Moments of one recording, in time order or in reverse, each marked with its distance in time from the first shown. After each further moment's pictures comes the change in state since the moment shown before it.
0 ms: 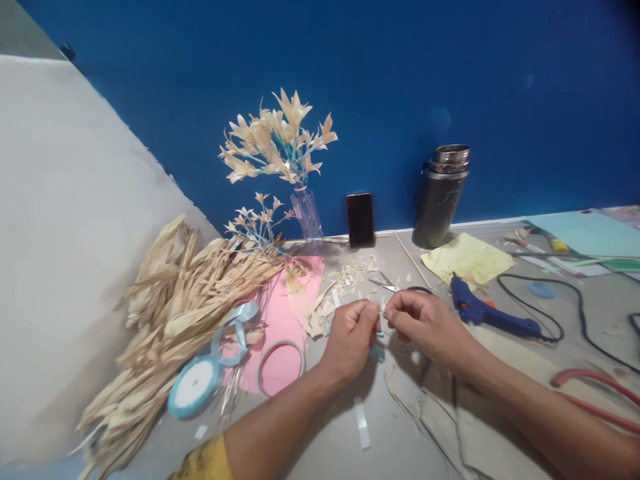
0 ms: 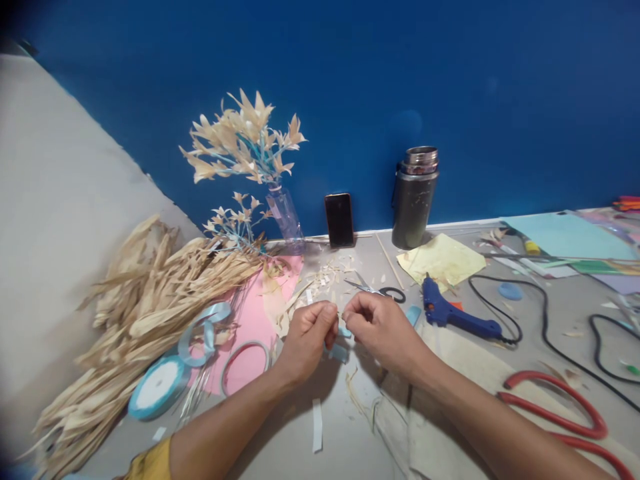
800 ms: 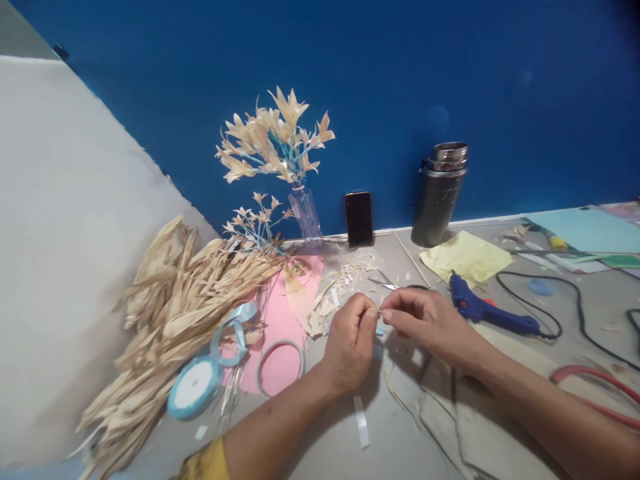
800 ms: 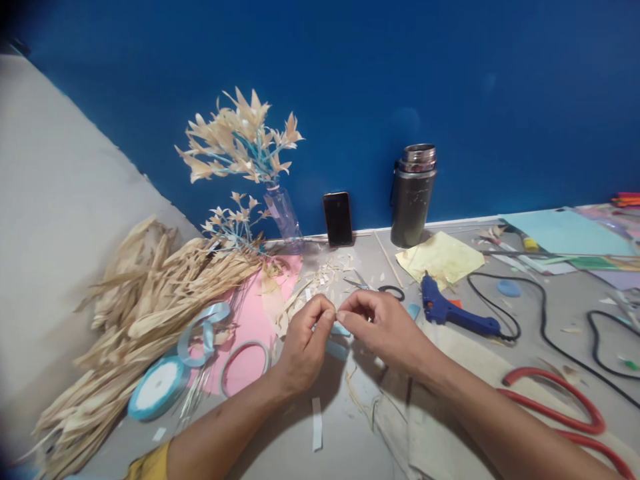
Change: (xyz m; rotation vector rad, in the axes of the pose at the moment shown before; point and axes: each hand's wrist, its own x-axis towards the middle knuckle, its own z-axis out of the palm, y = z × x) left_hand -0.007 0.005 -0.004 0.226 0.038 0.233; right_hand -0.001 -0.005 -0.008 0.014 -0.069 -0.053
